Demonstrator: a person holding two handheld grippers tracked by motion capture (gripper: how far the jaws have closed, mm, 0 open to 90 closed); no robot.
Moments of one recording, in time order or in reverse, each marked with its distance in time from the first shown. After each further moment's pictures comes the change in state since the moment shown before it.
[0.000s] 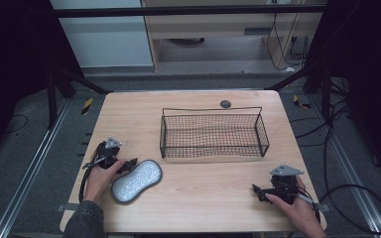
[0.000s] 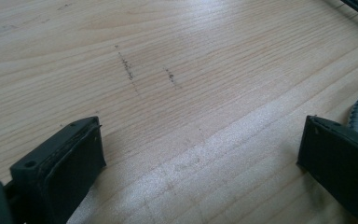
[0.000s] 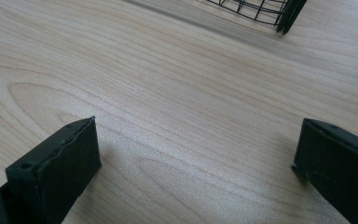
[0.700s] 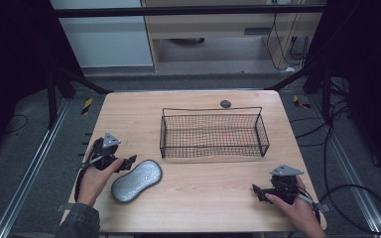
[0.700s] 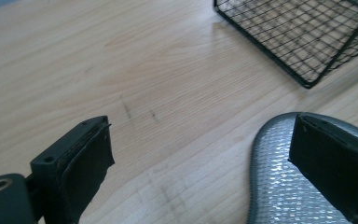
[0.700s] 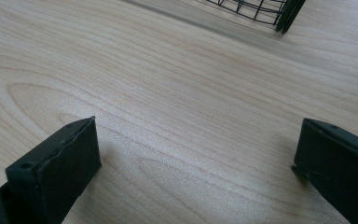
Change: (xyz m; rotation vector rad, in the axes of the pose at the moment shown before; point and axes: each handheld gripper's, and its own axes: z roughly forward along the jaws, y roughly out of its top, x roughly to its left) left arm -0.045 0.040 -0.064 -0.023 0.049 0.116; right arm 0.000 0.000 0.000 -0.001 -0.005 0.003
